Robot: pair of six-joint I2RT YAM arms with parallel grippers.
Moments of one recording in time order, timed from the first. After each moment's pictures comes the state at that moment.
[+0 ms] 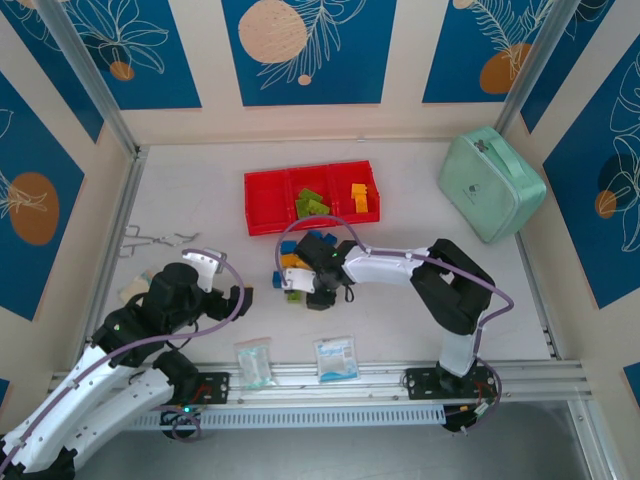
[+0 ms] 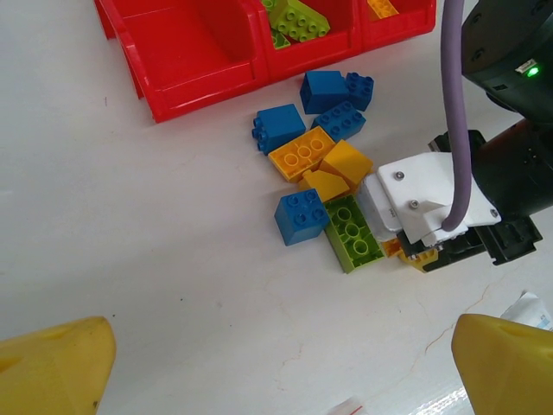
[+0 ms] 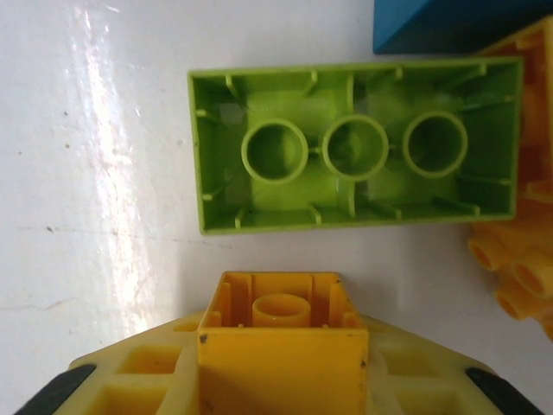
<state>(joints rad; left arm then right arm) -0.68 0.53 0.70 -0.83 -0.10 -0.29 0.90 1.82 1.12 -0.58 -0.12 -0.57</state>
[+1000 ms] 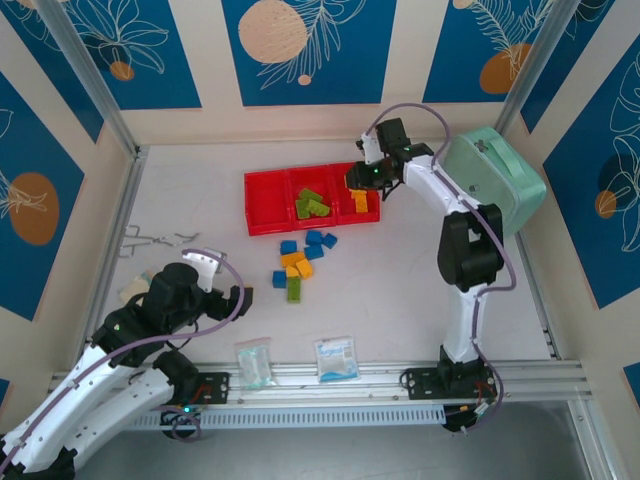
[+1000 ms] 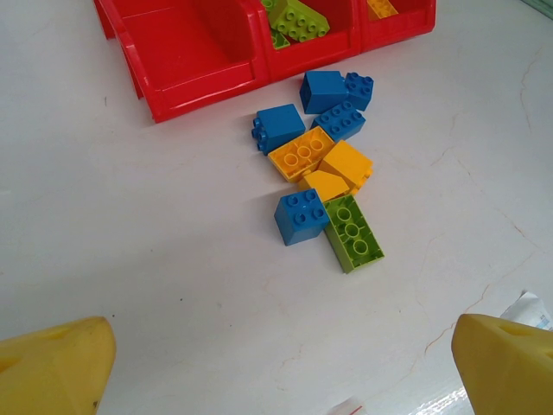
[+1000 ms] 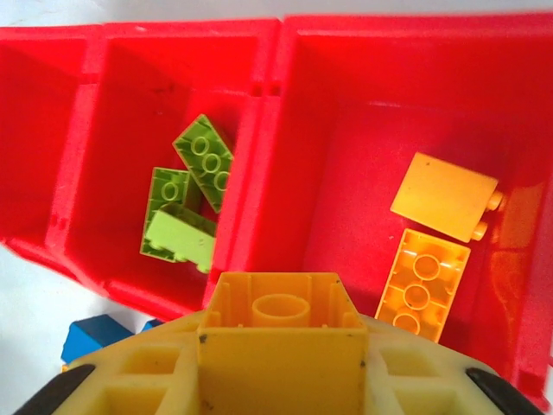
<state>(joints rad) -0.68 0.53 0.70 -0.83 -0.10 -0.29 0.28 2.06 1.79 -0.74 -0.38 0.16</state>
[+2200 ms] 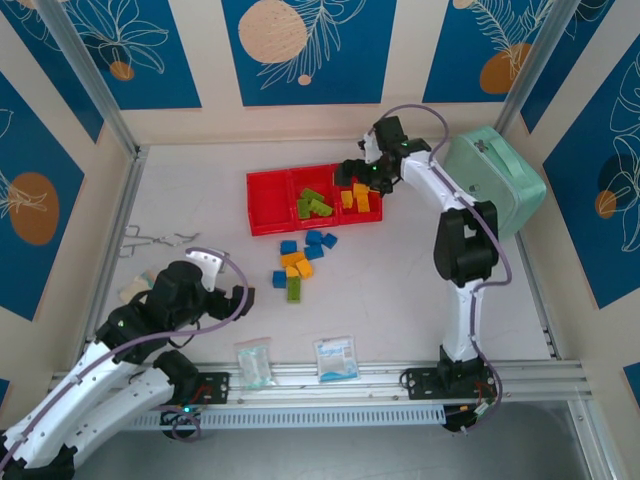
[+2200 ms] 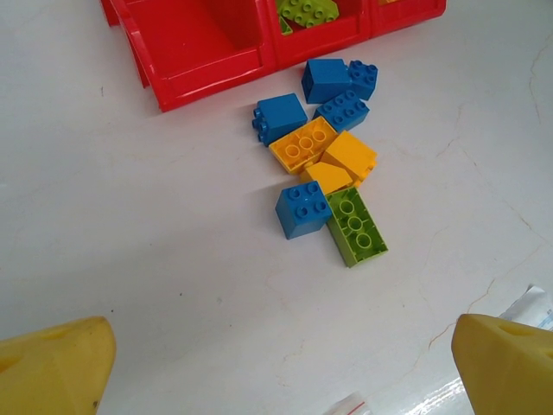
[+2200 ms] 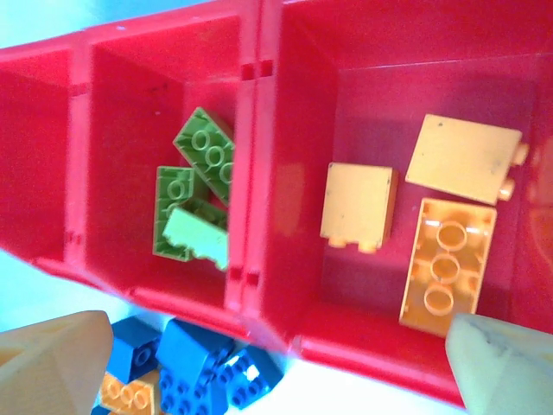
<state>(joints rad) -0.69 0.56 0.70 -0.83 -0.10 -0.29 0.28 2.04 1.82 -0.82 -0.37 0.27</state>
